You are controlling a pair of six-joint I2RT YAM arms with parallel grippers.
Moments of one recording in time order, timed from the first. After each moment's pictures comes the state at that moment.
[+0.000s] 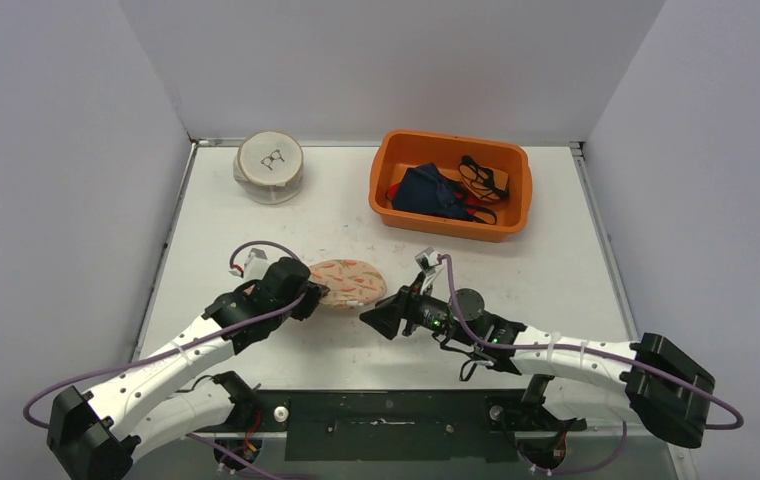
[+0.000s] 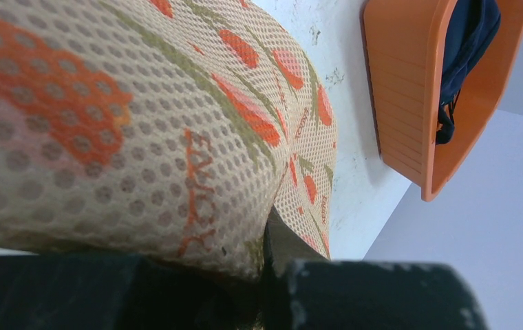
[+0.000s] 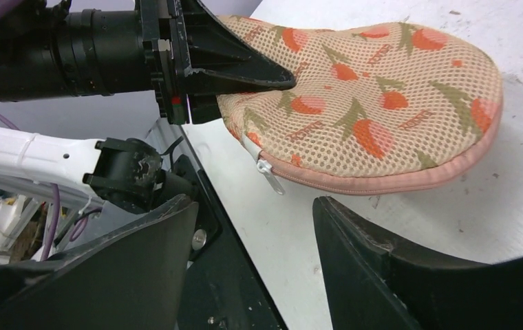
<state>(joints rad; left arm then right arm) -0.75 0.91 0.68 -0.60 -0.35 -1.61 1.02 1.09 0.39 0.59 -0.09 0.69</state>
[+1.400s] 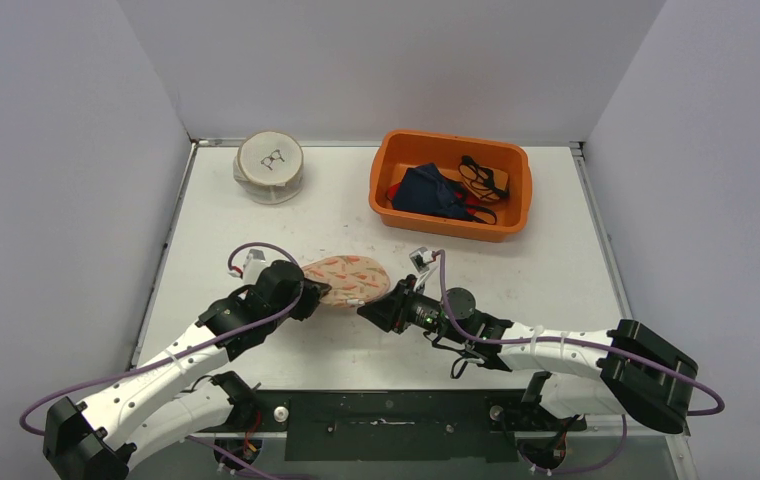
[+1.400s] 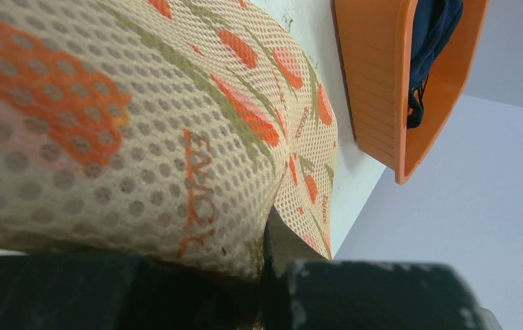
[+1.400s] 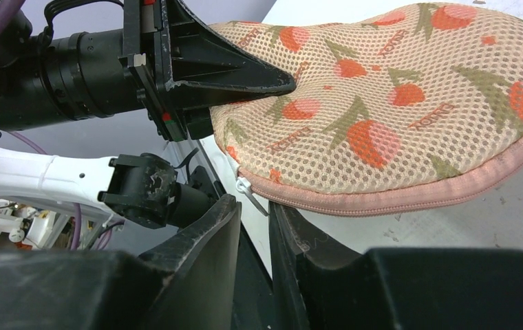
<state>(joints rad) -0.75 0.85 0.64 -0.54 -0.33 -1.61 1.02 1.22 0.40 0.72 -0.10 0.79</state>
